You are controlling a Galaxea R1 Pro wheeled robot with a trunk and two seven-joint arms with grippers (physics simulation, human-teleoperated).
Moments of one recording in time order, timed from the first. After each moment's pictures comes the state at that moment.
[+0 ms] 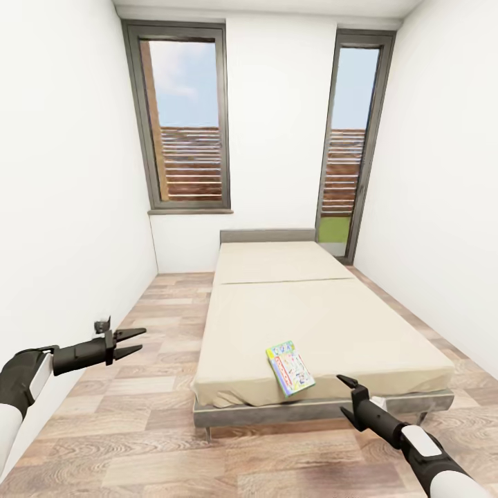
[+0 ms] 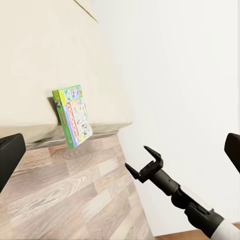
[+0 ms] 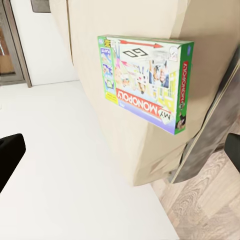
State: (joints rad) left arm -0.78 0.40 0.30 -0.56 0.10 0.91 -1.33; right arm -0.58 -0.16 -0.46 -0.35 -0.92 0.63 0.41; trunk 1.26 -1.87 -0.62
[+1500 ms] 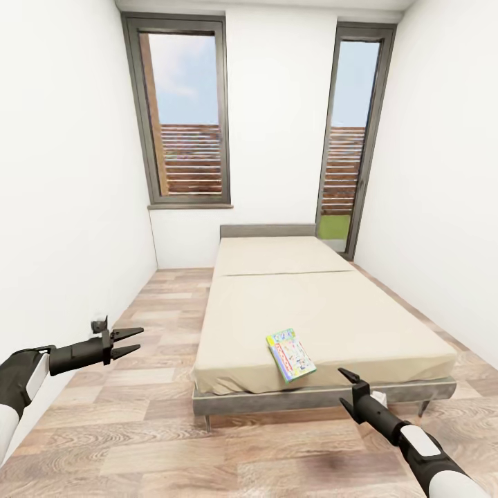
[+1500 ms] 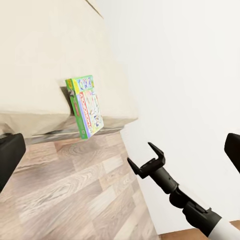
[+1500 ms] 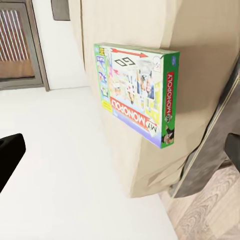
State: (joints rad) left arm -0.78 0.41 0.30 -0.56 0.10 0.91 -1.35; right arm -0.58 -0.16 -0.46 -0.35 -0.92 0.59 0.50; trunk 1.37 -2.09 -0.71
